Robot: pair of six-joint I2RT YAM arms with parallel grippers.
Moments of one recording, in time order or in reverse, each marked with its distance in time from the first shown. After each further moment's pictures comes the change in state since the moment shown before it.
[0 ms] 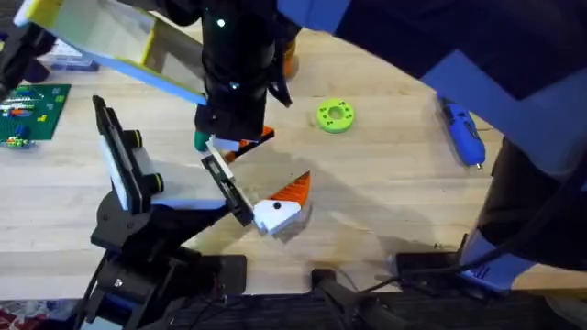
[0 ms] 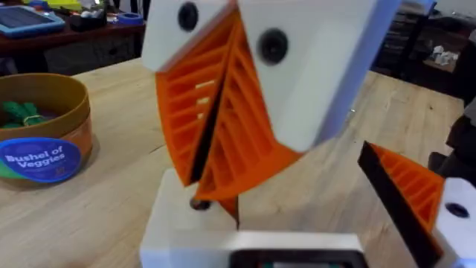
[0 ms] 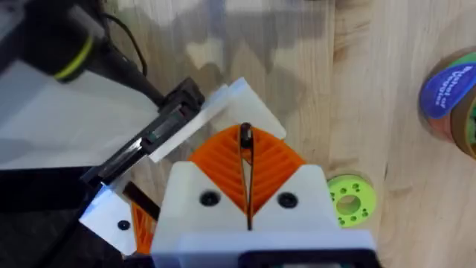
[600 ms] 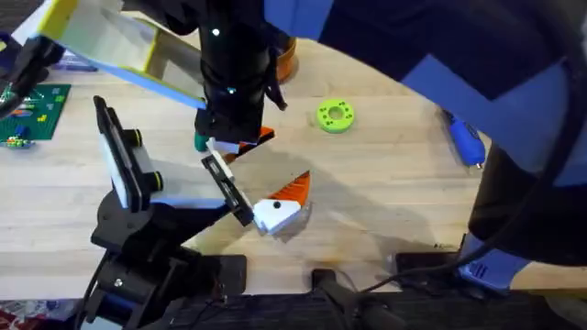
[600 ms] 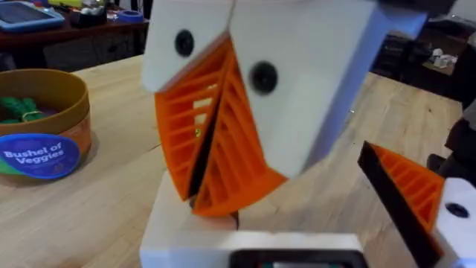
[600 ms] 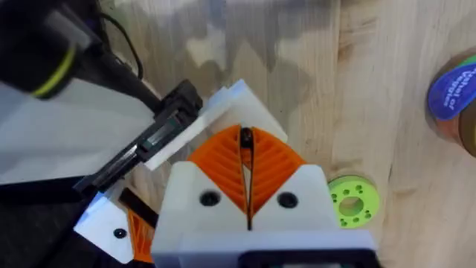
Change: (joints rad) left arm 0.000 0.002 0.000 -0.001 -0.002 -0.015; right arm 0.000 0.027 0.002 -0.004 0.002 0.000
